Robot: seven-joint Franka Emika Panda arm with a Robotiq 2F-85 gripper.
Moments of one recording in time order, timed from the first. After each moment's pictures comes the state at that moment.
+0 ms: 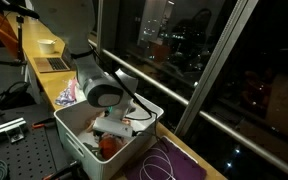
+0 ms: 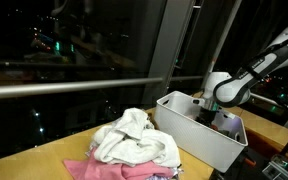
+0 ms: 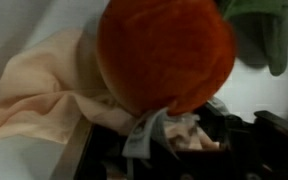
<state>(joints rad) -0.21 0.56 0.08 -2.21 -0.09 2.61 -0.99</state>
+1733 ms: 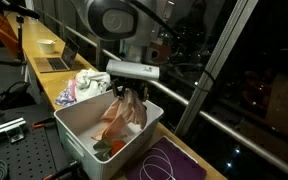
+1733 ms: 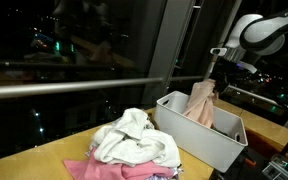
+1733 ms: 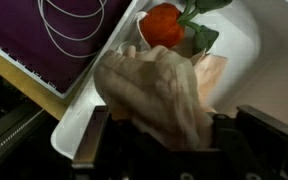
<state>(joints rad) -0.22 0.08 0.06 -2.21 -0.05 2.36 -1.03</state>
